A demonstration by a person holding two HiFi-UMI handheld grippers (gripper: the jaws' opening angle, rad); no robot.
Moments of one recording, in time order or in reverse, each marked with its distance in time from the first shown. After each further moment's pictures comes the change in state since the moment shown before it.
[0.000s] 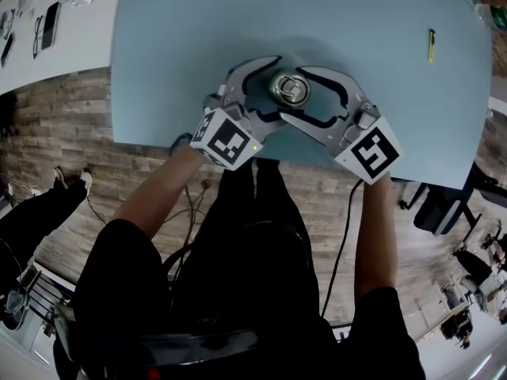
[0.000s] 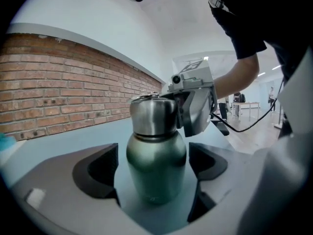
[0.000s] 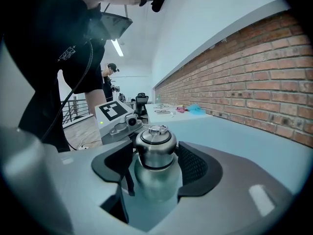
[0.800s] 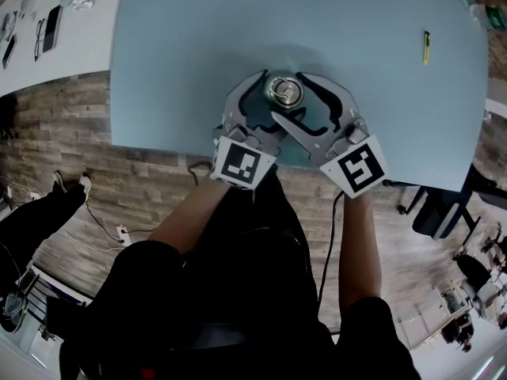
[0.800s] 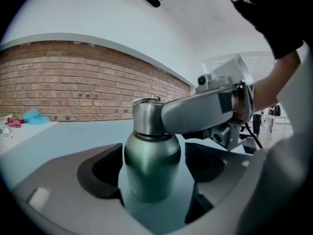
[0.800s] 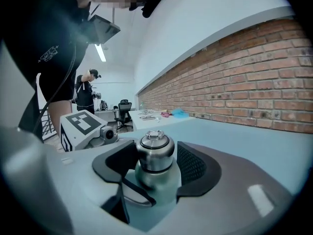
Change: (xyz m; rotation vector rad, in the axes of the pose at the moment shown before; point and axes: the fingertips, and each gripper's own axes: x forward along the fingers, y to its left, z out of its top) left arm -0.007 0.006 0.004 -0.174 -0.004 0.336; right arm -0.004 -0.006 0.012 0.111 -0.109 -0.211
